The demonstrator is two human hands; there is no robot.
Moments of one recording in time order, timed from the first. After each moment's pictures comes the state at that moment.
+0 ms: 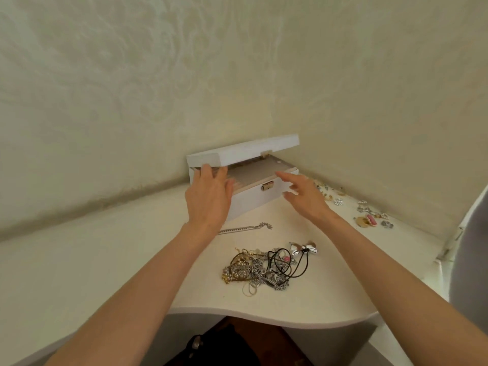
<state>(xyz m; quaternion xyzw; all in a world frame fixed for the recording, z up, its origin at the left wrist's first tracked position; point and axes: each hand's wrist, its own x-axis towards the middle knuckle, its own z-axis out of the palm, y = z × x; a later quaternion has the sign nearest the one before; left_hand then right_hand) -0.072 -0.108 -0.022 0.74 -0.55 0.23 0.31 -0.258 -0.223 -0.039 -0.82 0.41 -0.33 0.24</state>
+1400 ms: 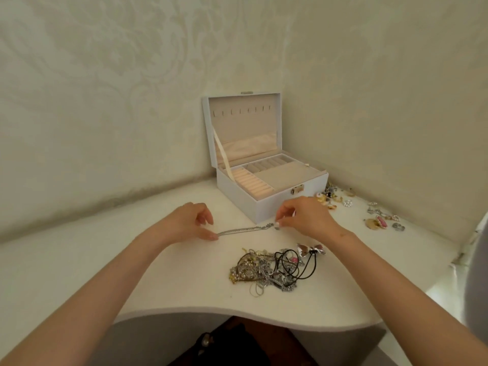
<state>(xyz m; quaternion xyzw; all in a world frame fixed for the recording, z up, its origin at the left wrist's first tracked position) -0.010 -0.063 -0.032 0.74 -0.59 -0.22 0.21 -0.255 -0.182 -0.034 -0.88 0.42 -0.17 0.16</state>
